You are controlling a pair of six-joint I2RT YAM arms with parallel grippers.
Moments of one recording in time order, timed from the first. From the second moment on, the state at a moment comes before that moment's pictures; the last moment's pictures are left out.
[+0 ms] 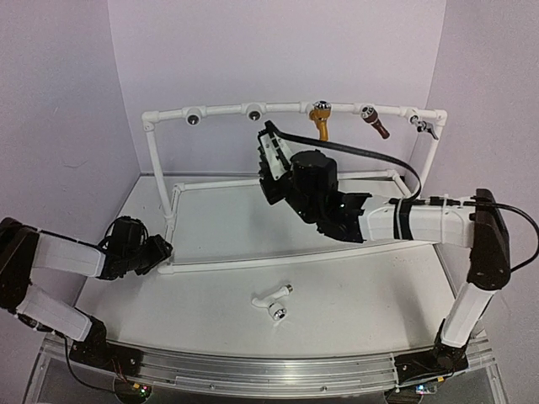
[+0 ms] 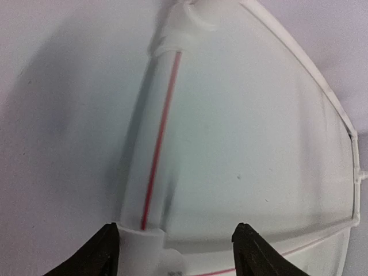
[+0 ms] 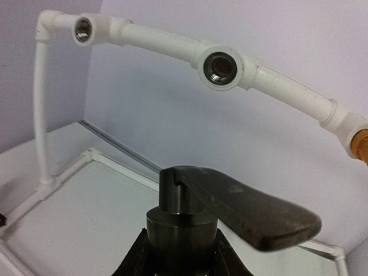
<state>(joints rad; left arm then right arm) -0.34 1.35 0.40 0.24 -0.04 -0.84 0.99 1.80 1.38 0.34 0.54 -0.25</state>
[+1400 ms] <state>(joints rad) -0.37 0.86 0.36 0.48 0.97 -0.85 1.02 2.01 1.50 0.45 -0.50 0.71</state>
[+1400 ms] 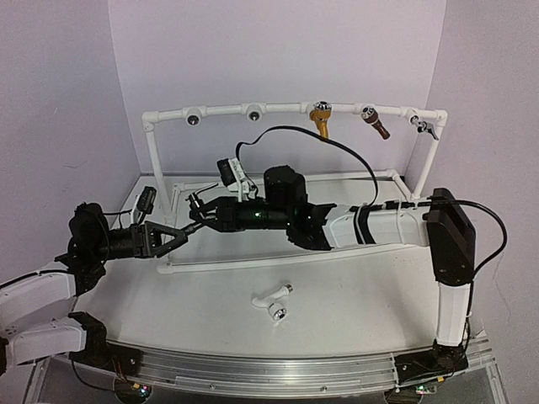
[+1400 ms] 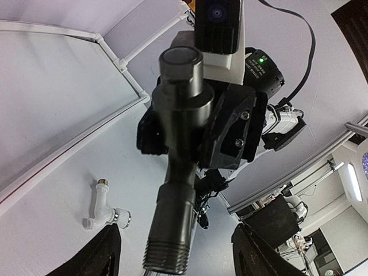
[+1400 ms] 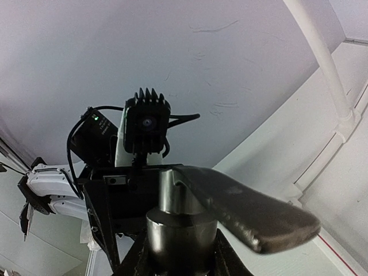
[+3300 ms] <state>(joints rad) -0.38 0.78 0.37 0.45 1.01 -0.76 0.99 2.07 1.65 0.28 -0.87 0.67</state>
